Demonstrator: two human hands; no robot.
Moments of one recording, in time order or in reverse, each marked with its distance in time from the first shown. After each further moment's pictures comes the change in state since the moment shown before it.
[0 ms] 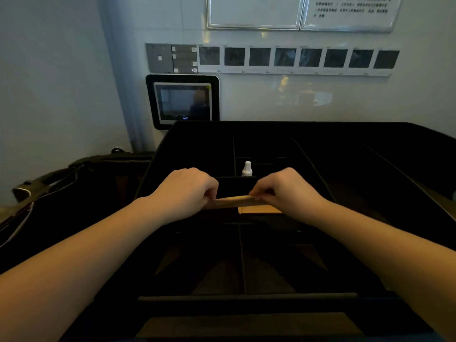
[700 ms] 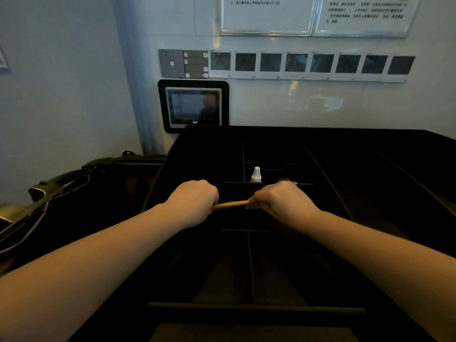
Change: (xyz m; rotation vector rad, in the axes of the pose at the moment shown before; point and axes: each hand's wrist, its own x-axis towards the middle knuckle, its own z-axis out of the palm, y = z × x) left_hand 0.013 -0.021 0.039 0.129 -0.132 -0.084; right_hand 0.016 -0.004 0.016 -0.182 -0.079 -0.111
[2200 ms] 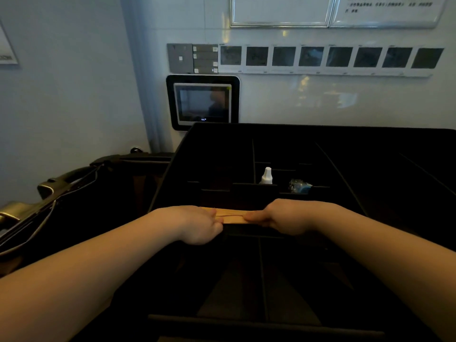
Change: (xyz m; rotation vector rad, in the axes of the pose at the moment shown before) left_hand -0.022 0.010 -0.012 -0.101 -0.672 -0.005; right_hand 0.031 0.010 0.030 0.048 -0.648 0.030
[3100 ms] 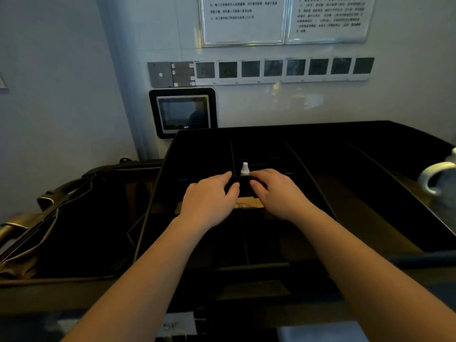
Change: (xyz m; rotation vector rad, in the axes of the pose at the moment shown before) left_hand -0.033 0.066 -0.003 -0.423 0.953 -0.065; right_hand -0.085 -0.049 0.001 0.507 0.855 0.270
